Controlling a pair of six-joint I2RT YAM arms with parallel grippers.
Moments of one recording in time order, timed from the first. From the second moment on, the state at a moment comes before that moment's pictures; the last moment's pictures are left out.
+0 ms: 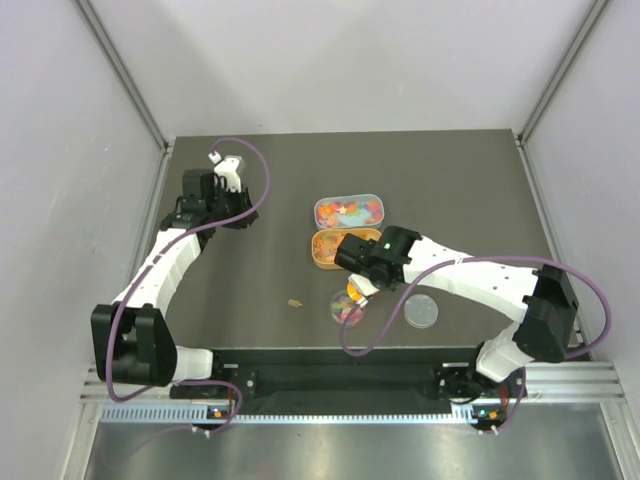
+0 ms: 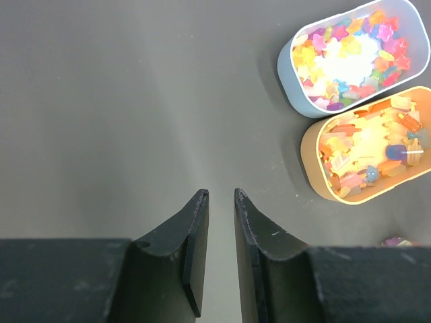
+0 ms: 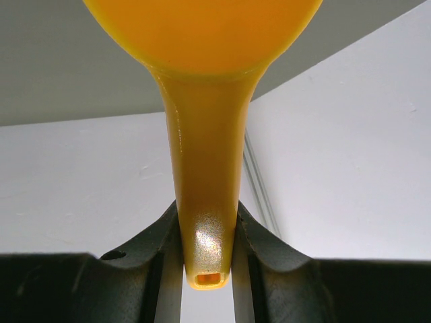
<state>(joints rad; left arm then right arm) -0.08 1.34 1.01 -0.31 0.35 -0.04 1.06 1.54 1.32 -1.34 0.76 -1.09</state>
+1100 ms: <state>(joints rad) -0.08 1.44 1.15 -0.32 0.34 -0.05 0.70 1.60 1.44 -1.33 0.66 -1.01</state>
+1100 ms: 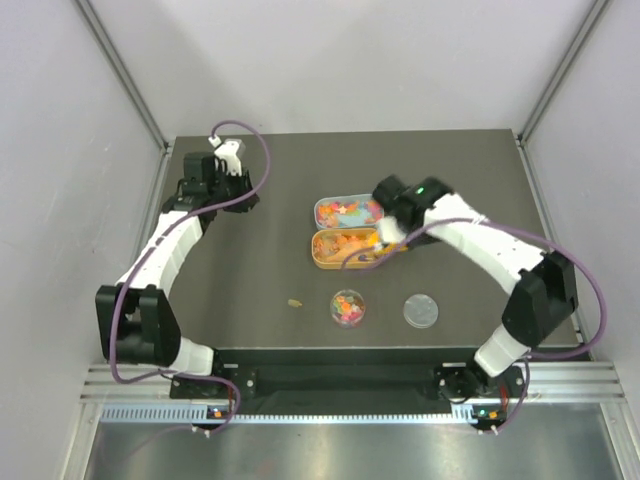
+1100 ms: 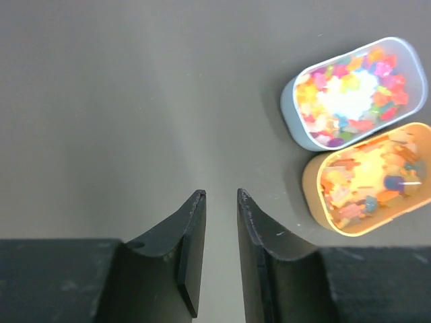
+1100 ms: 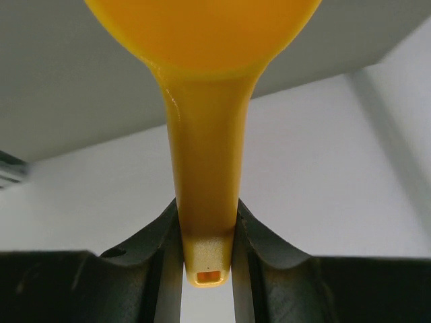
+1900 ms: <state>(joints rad) -0.11 1.98 1.65 -0.55 0.18 -0.06 -0.06 2.01 1.46 -0.84 -0.09 -0.46</state>
